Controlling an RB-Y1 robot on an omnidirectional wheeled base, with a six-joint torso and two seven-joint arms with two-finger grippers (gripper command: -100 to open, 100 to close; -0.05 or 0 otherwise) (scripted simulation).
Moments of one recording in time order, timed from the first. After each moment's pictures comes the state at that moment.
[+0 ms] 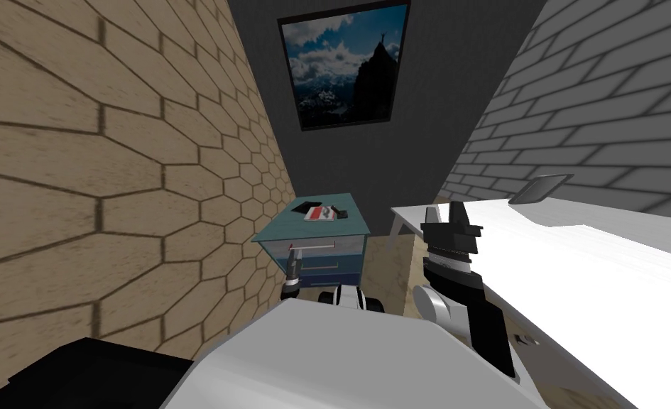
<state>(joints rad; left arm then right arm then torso) 0.12 0.11 0.15 -0.83 0.01 -1.41 0.12 0.46 0.04 0.00 -2.40 -0.12 -0.44 0.10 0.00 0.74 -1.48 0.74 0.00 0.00</state>
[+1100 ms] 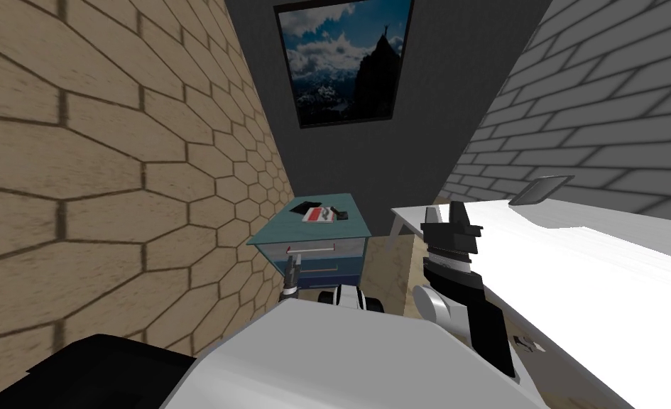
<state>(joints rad) 0.18 0.10 0.14 -0.84 0.00 -1.48 0.11 0.46 0.04 0.00 -2.40 -0.12 -0.44 0.10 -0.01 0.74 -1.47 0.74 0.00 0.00</state>
